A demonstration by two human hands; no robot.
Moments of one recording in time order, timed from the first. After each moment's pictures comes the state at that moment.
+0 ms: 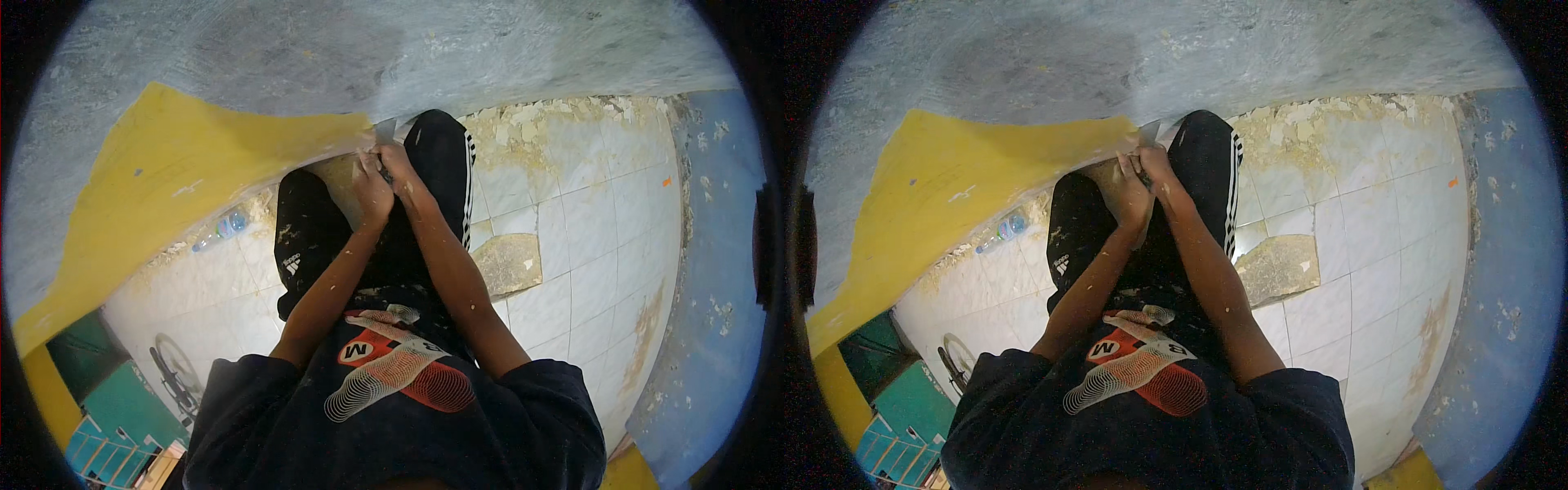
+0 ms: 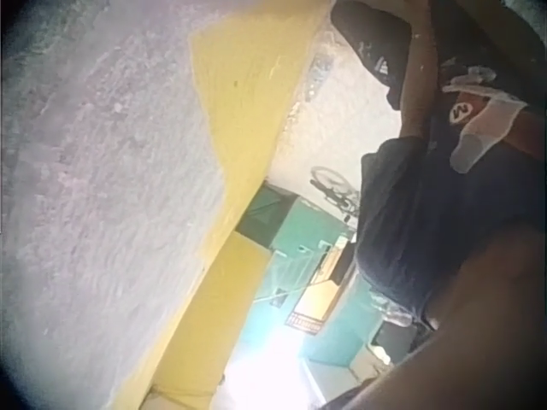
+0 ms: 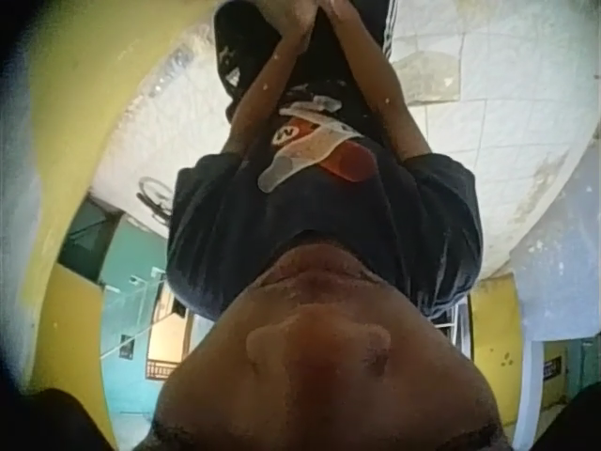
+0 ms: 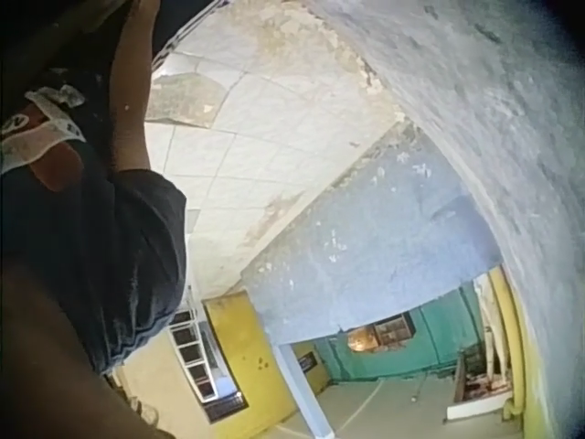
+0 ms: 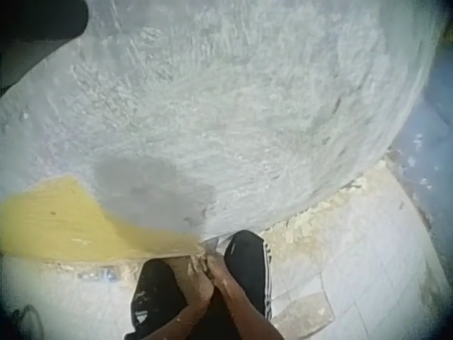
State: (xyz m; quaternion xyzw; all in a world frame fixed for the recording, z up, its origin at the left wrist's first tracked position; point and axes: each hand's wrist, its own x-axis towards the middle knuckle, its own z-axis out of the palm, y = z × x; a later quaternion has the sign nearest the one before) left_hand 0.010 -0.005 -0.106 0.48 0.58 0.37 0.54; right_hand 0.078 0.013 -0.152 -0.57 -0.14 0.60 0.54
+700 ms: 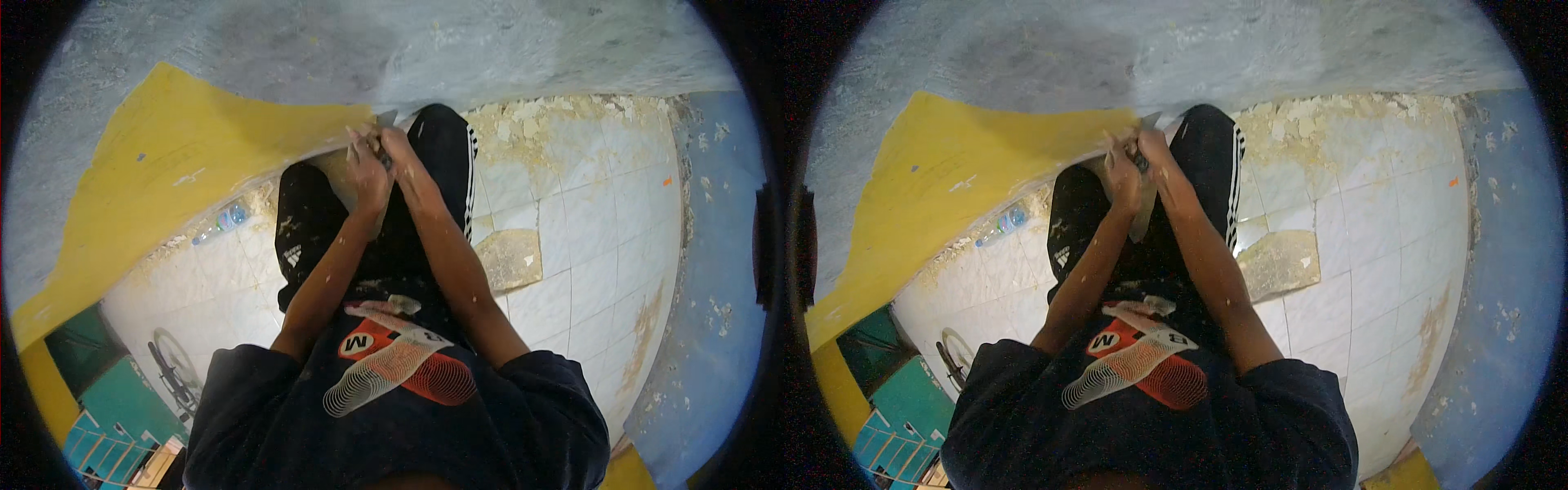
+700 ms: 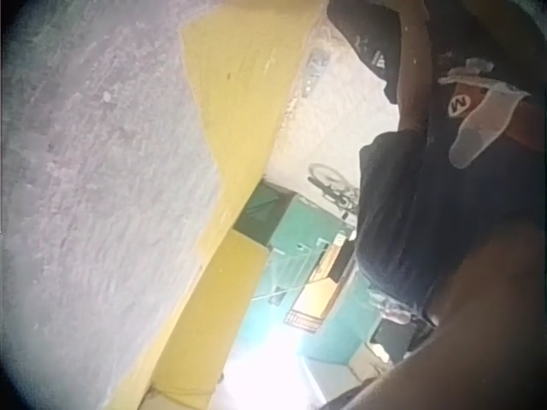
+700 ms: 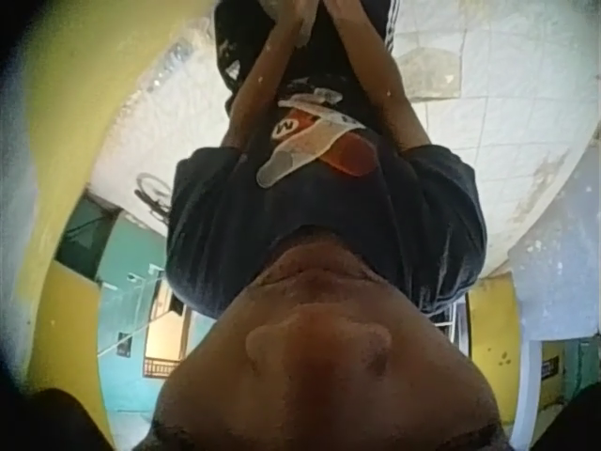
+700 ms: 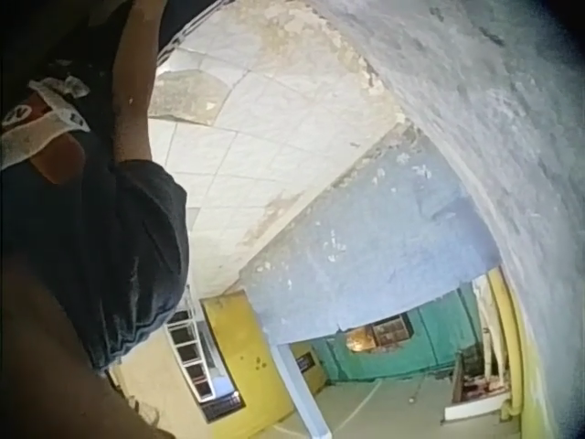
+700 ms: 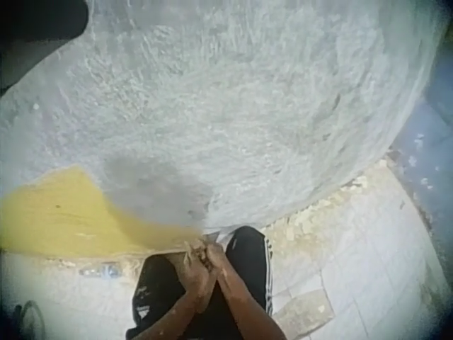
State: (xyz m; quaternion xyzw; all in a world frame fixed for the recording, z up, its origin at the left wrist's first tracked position) left_hand 0.000 0.011 -0.084 0.43 0.52 0.40 0.62; right_hand 0.079 0.027 -0.145 -0.51 -0.10 0.66 0.54
